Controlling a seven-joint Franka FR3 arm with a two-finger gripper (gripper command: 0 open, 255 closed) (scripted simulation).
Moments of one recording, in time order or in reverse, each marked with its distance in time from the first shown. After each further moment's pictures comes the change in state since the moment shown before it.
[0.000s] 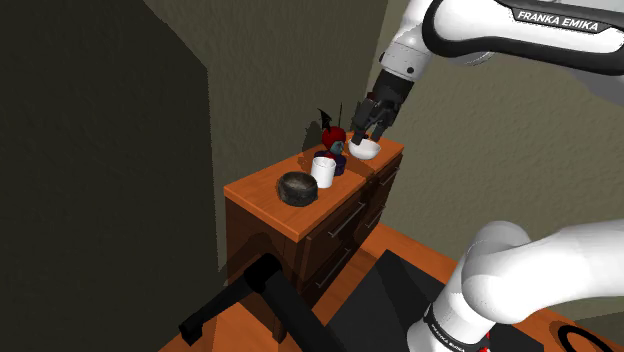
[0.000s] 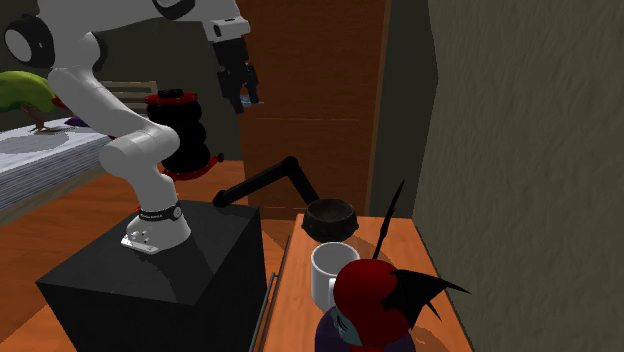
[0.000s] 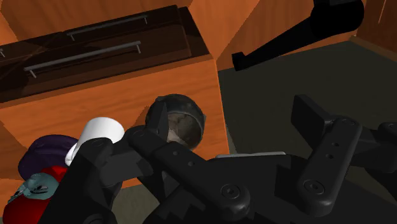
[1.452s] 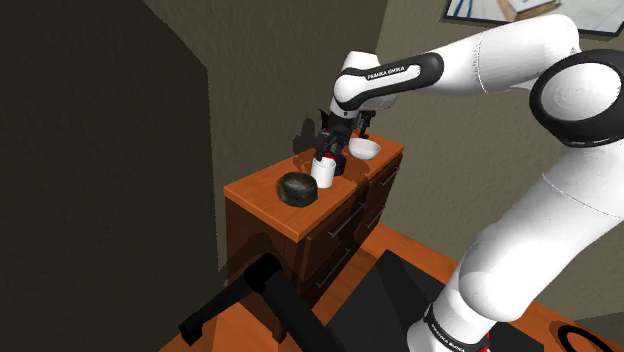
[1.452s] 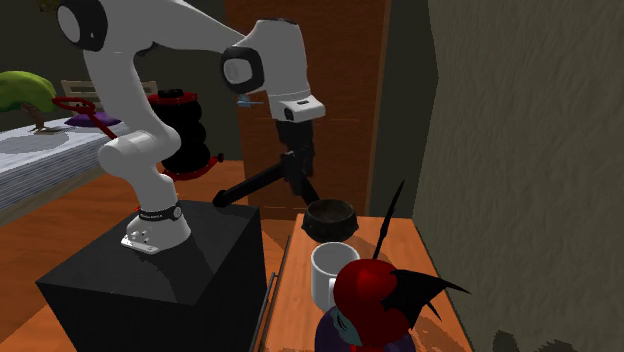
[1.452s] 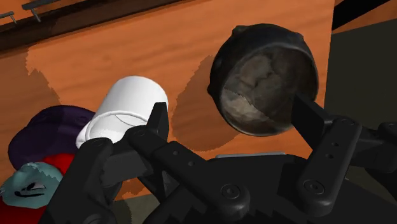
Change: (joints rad) arm -0.055 0.623 -0.137 0.145 -0.051 0.444 -0.165
